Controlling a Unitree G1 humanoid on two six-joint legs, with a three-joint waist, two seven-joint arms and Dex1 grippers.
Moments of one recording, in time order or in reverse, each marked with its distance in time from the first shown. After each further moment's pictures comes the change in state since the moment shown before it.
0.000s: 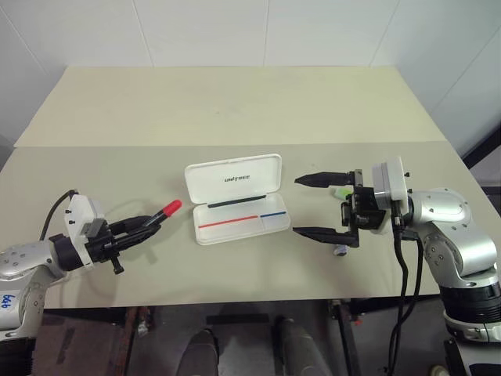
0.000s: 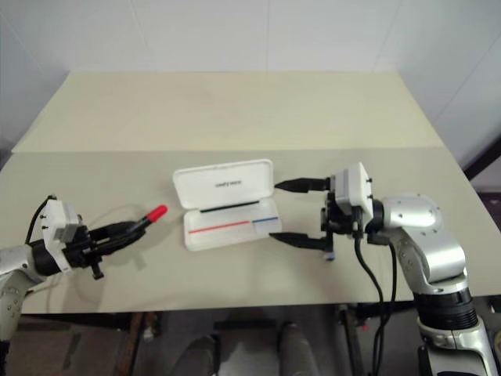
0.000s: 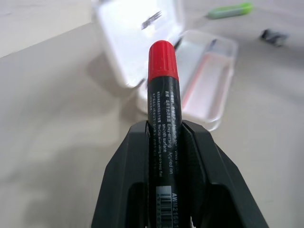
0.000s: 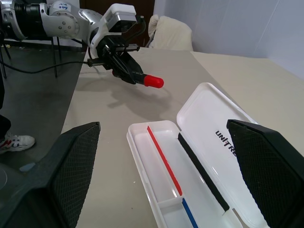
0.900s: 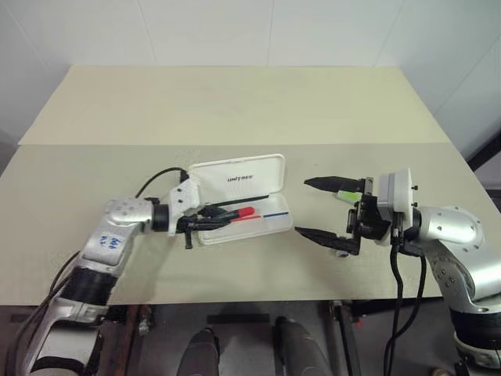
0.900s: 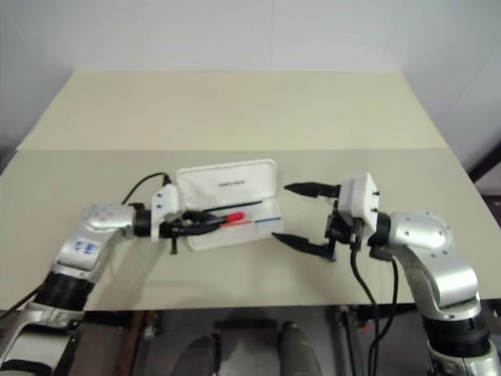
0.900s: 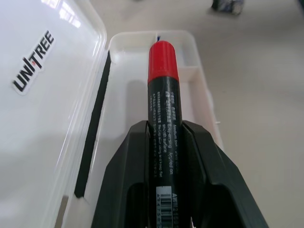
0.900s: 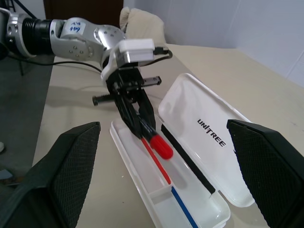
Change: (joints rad) left arm -0.513 -0.193 -0.523 0.255 0.344 -0.141 -0.004; right arm 0.157 -0.016 -0.056 -0.173 -0.003 0.027 -0.182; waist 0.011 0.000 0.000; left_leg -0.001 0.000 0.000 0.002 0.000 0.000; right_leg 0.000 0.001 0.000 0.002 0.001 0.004
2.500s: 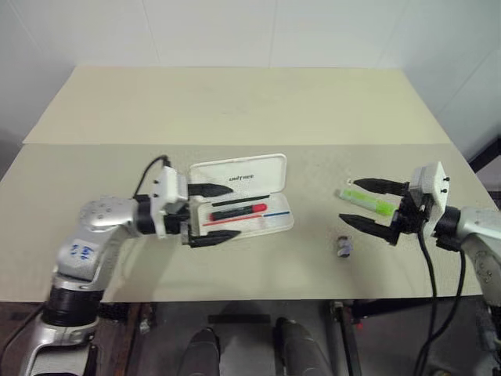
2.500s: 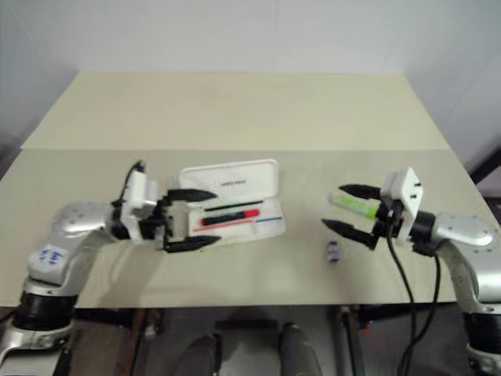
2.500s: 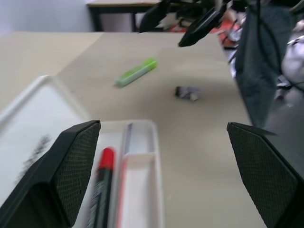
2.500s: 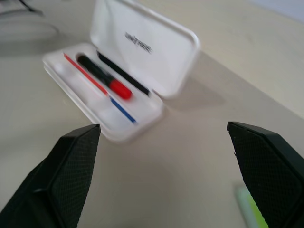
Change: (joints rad) left arm 0.123 0.070 0.248 -0.388 -0.295 0.234 -0.016; right arm -0.039 -0.201 -0.099 0.431 -0.066 -0.017 0.077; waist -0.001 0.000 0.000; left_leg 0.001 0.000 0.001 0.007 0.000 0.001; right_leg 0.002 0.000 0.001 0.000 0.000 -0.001
